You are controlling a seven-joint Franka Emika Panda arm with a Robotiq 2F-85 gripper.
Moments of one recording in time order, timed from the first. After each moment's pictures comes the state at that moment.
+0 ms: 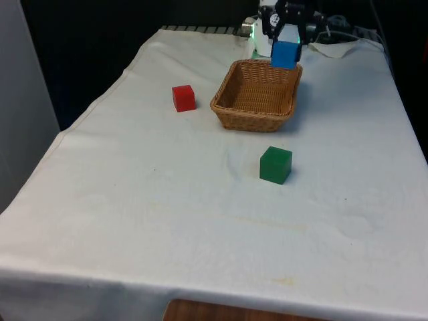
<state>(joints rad) 0.03 -0.28 0.09 -2.78 -0.34 2.71 0.60</state>
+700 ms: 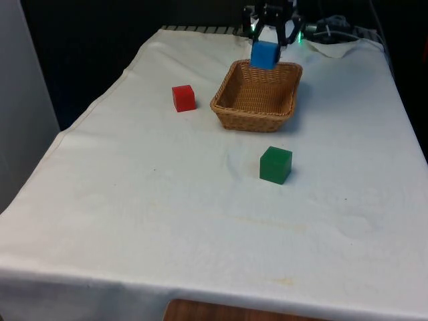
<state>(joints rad) 0.03 -0.29 -0.01 -2.80 -0.34 2.66 0.52</state>
